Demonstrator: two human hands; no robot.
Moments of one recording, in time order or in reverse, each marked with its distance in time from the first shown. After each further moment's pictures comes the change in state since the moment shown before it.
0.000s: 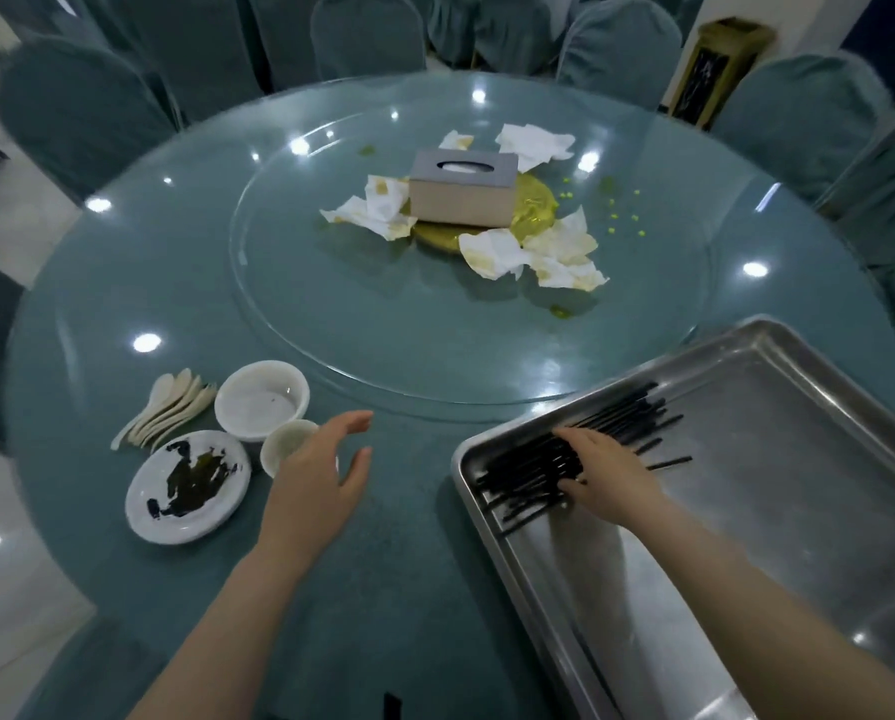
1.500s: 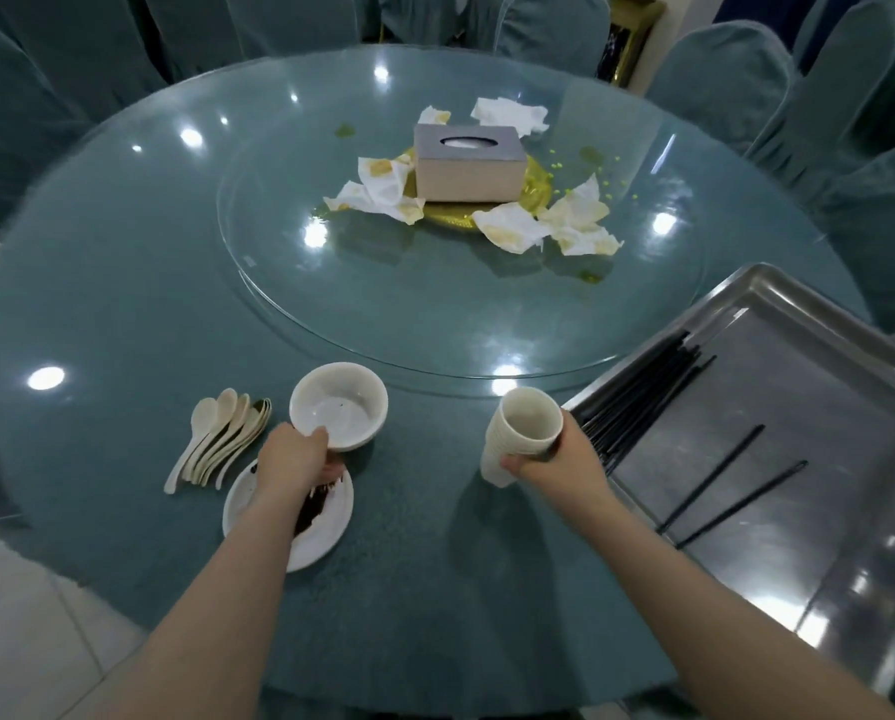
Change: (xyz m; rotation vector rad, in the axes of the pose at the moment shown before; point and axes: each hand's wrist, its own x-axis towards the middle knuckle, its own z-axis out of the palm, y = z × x) left_hand 0.097 -0.185 -0.051 -0.170 -0.245 -0.682; right_hand -0.006 -0.226 0.040 1.043 0.396 0.345
